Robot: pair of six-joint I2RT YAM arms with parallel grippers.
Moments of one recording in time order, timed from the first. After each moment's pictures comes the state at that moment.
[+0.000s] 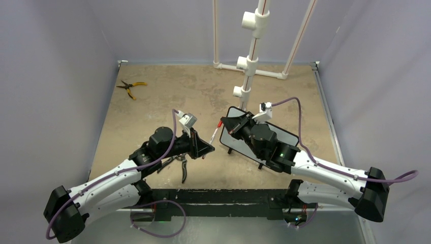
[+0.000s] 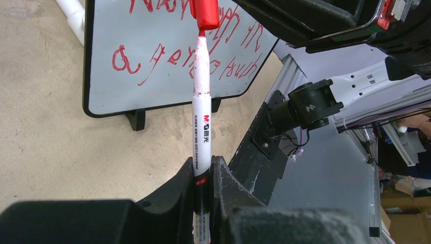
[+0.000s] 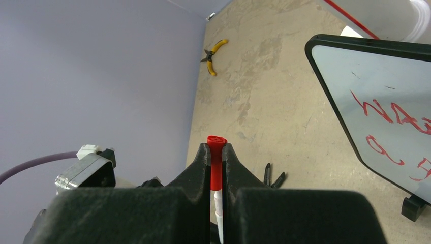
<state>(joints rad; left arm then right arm) -0.79 0.84 0.49 0.12 0.35 -0.59 1.03 1.00 0.72 0.12 0.55 1.11</state>
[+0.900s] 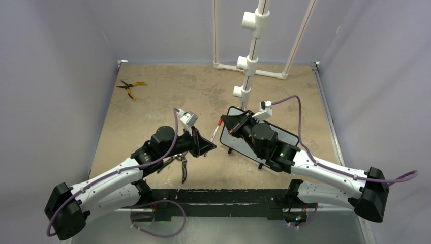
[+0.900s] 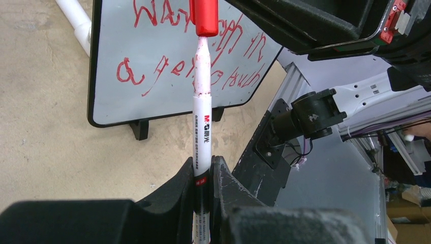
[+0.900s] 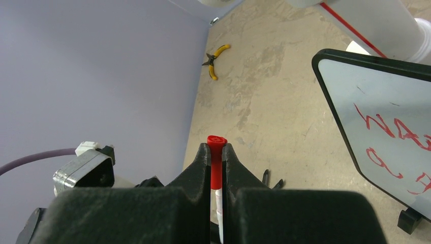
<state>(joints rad) -0.80 0.87 0.50 0.16 0.31 -0.59 1.02 1.01 0.72 0.15 0.54 1.06</state>
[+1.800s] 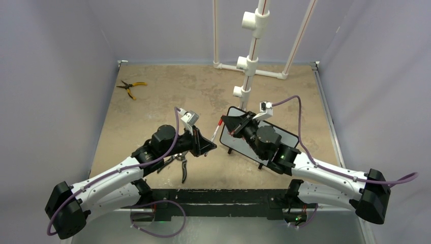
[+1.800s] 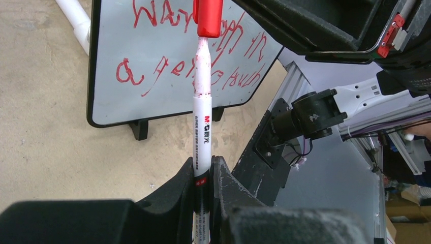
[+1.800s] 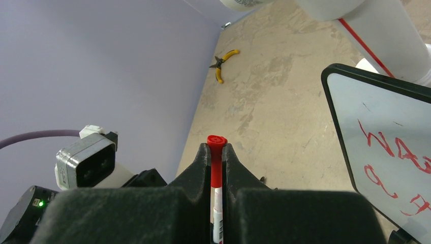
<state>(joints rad) -0.80 0.89 0.52 0.15 0.30 -0.59 1.01 0.99 0.65 0.28 0.49 0.94</state>
